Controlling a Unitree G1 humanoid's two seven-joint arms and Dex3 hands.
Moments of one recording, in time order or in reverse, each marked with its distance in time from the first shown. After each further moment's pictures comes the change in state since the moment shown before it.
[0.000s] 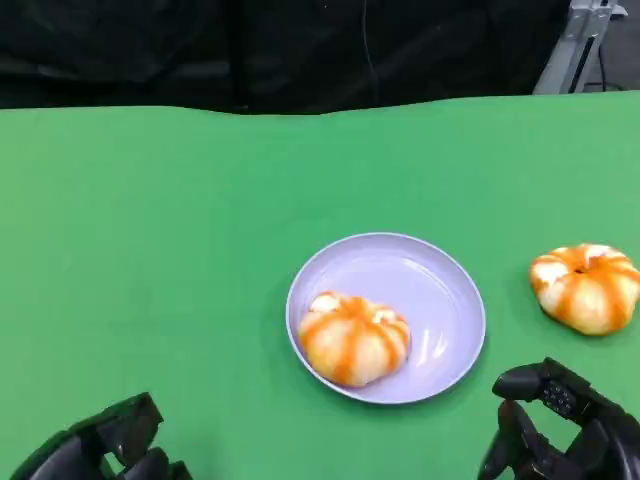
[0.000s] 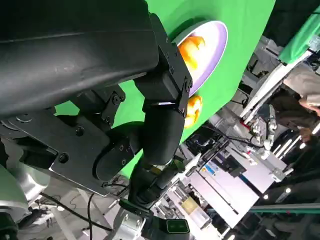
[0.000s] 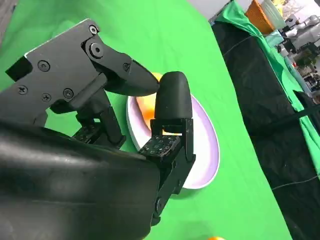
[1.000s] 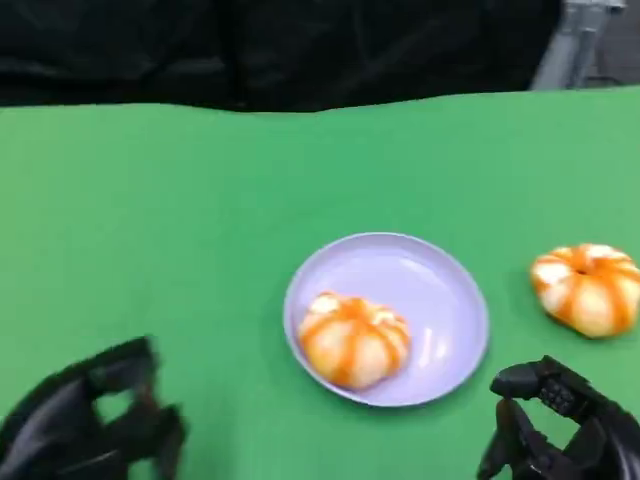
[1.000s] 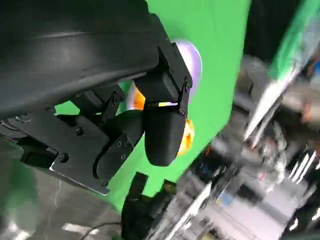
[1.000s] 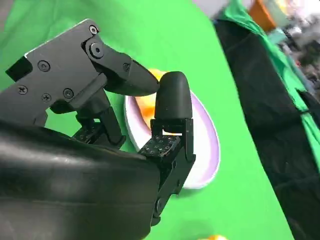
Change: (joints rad) left arm -0.032 0.035 0.028 -0.133 -0.002 0.029 0.162; right arm -0.029 0.002 0.018 0.004 -0.003 -0.003 -0.016
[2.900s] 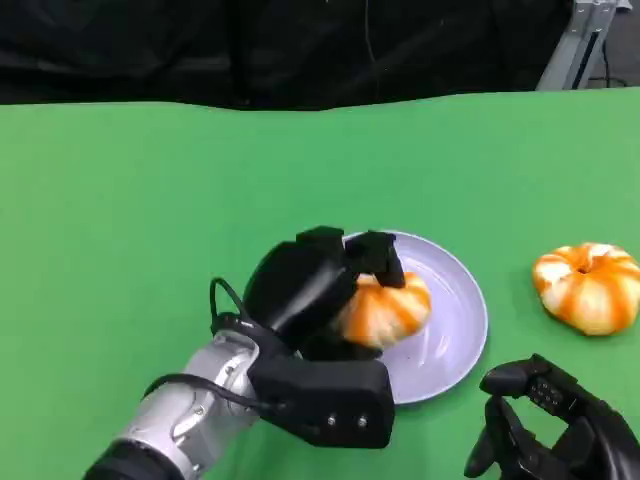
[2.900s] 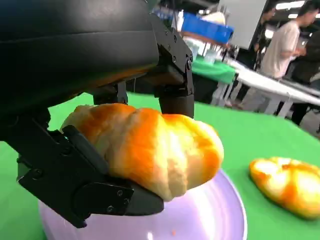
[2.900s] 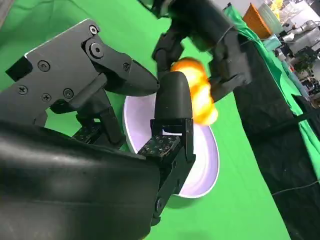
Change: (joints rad) left arm -0.725 -0.222 -0.731 0.794 1.494 -0.866 0.933; right arm 0.019 0.015 0.014 0.016 -0.001 -0.033 0.008
